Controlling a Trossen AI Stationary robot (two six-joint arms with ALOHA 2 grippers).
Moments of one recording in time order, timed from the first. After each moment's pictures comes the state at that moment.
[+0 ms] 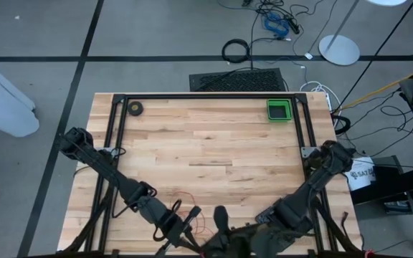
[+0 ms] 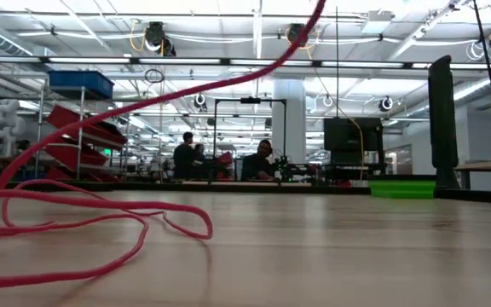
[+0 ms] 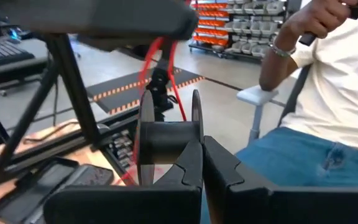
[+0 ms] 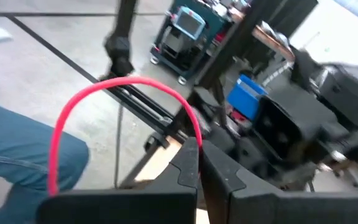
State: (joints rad) left arm -0.63 1.66 1.20 0.35 0.08 0.08; right arm 0.73 1.89 1.83 -0.20 0.47 -0.34
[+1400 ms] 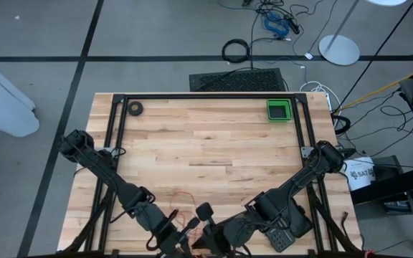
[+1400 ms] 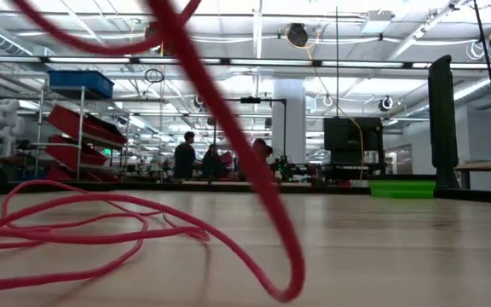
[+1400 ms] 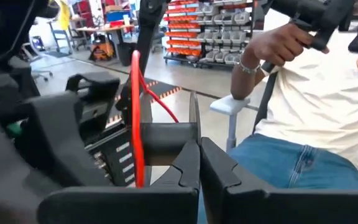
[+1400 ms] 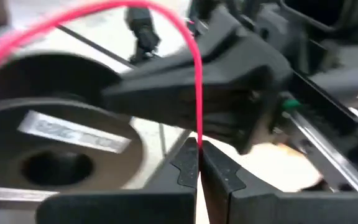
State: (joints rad) left arm -0.68 1.69 1.27 0.35 0.15 0.14; right arm 0.62 1.96 1.83 -0.26 0.19 -0.12
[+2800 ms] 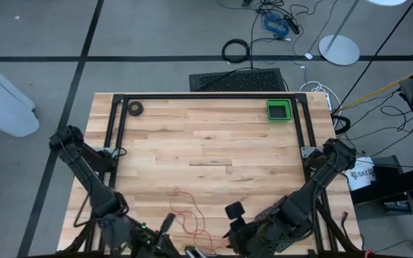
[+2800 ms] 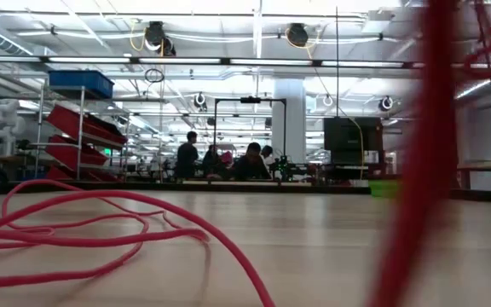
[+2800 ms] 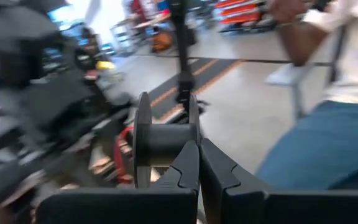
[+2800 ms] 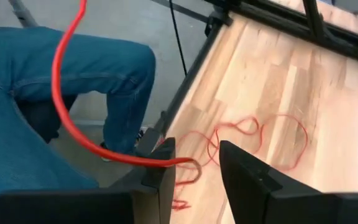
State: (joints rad) left arm -0.86 1.58 1.34 0.12 -0.34 0.38; right arm 0.74 1.85 1.83 -0.75 0.30 0.20
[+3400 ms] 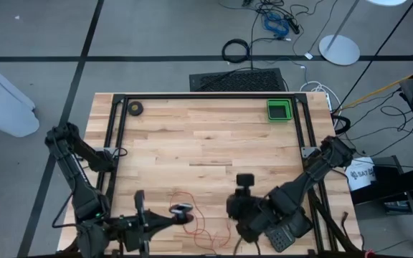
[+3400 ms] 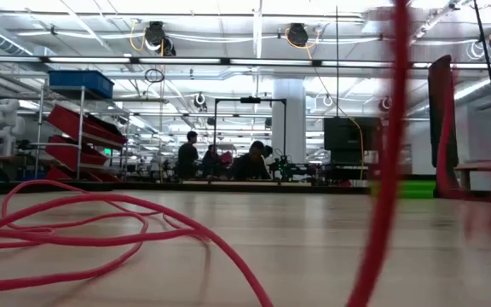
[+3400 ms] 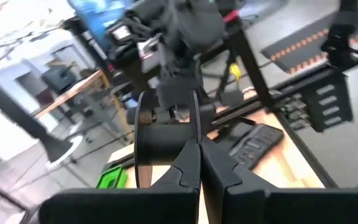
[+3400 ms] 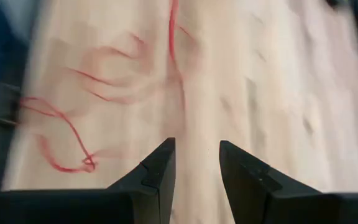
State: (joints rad) left arm -0.98 1.52 1.34 -0.01 -1.08 0.32; right arm 0.66 1.85 1.82 -1.16 0.55 0.51
